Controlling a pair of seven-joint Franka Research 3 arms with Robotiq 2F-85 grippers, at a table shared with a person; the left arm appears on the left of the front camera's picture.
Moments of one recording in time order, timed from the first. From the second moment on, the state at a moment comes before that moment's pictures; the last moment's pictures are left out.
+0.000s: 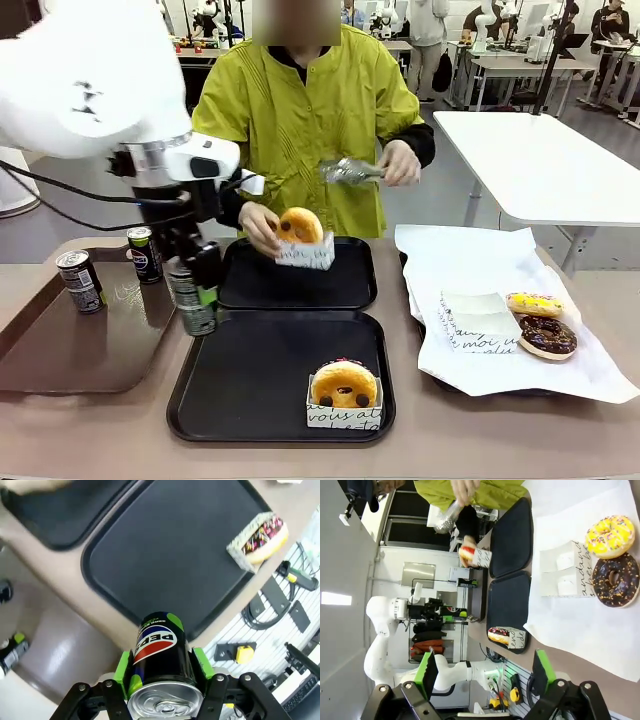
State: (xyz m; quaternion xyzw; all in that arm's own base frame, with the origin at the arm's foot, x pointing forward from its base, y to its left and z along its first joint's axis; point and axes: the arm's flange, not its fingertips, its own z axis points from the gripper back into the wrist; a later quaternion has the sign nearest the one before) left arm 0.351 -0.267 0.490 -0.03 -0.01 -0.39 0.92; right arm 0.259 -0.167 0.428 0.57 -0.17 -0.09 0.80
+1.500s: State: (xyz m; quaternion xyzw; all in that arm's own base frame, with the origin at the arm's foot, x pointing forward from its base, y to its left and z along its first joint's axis) left arm 0.215 -0.117 0.596 -0.06 -0.03 -0.42 0.90; right arm 0.259 -0.167 0.428 0.57 -0.17 -0.09 0.80
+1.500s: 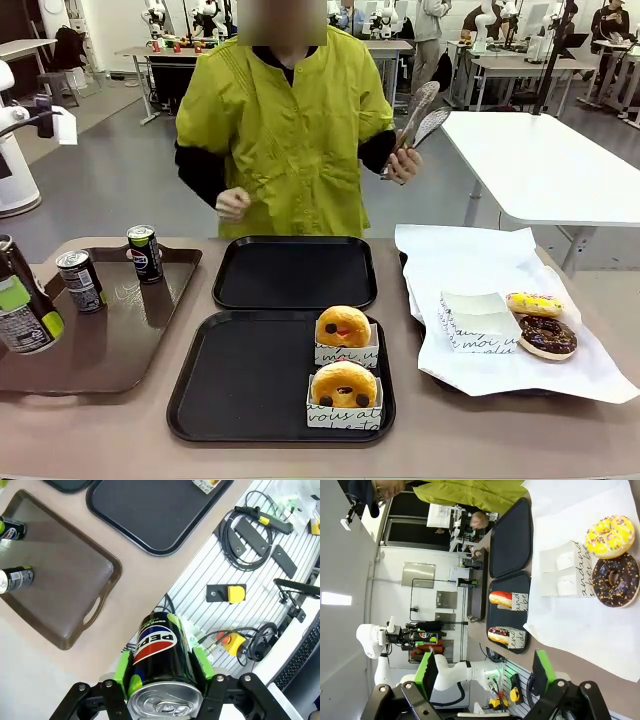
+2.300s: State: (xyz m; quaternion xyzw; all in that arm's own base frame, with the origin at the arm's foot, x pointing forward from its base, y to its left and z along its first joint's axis) left arm 0.289 -0.249 0.513 -0.02 -0.01 -0.43 0.90; right arm 0.260 -0.167 0.428 0.57 -0.17 -0.09 0.80
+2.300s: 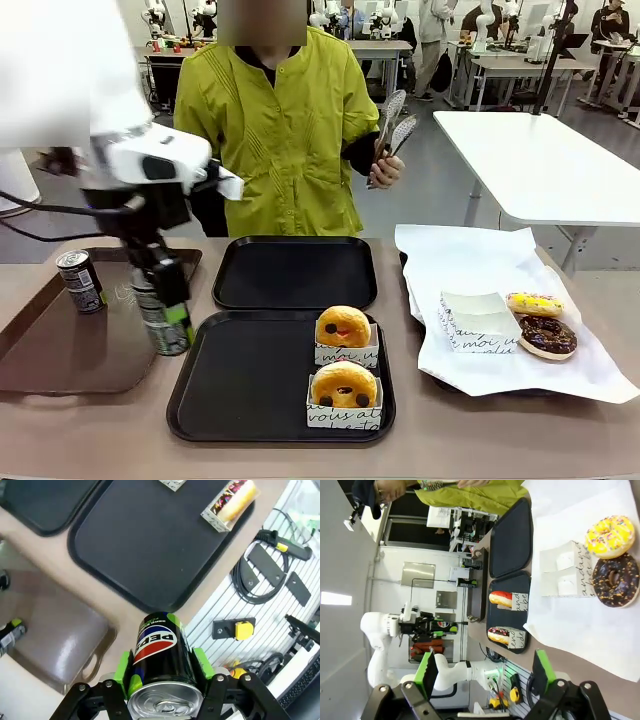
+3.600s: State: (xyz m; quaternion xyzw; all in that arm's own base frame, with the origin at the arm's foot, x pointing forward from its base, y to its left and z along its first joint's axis) left arm 0.348 -0.283 0.434 0.01 -0.03 -0.29 0.96; right arm 0.259 -0.167 0.428 0.57 -0.17 -0.09 0.80
